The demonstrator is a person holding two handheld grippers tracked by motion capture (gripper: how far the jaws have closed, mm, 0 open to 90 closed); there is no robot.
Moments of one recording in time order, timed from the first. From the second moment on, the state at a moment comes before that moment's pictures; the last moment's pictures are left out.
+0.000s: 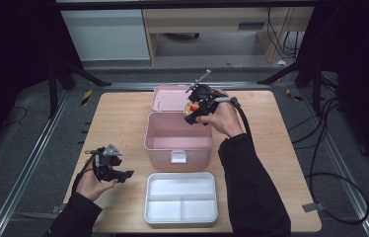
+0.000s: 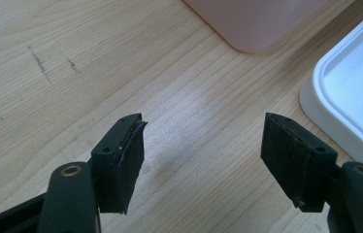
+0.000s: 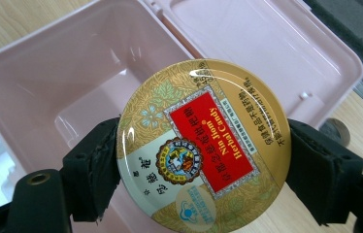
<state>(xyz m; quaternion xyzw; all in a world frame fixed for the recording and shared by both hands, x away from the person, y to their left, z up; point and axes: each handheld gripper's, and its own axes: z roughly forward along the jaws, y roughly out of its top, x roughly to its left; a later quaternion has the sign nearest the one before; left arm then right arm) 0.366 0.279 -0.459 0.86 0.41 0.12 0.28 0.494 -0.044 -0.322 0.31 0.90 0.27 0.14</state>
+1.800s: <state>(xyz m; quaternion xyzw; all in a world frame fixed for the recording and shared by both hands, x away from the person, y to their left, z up) 0.361 0.274 -0.449 0.87 0.38 0.13 0.29 0.516 0.055 -0.401 0.24 0.94 0.22 0.09</state>
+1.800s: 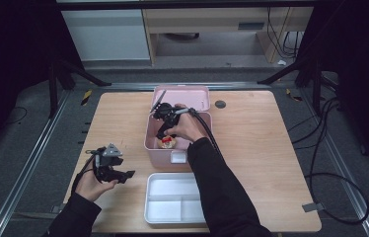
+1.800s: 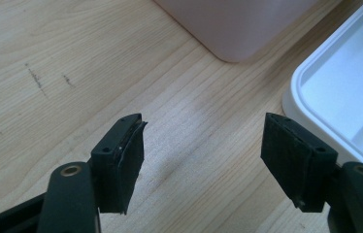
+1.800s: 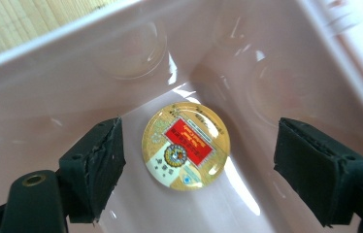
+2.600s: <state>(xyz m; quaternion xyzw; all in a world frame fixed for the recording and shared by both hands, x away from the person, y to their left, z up) 0.353 0.263 -0.437 0.88 0.33 0.13 0.31 0.435 -0.072 -0.327 0.23 0.91 0.29 0.19</state>
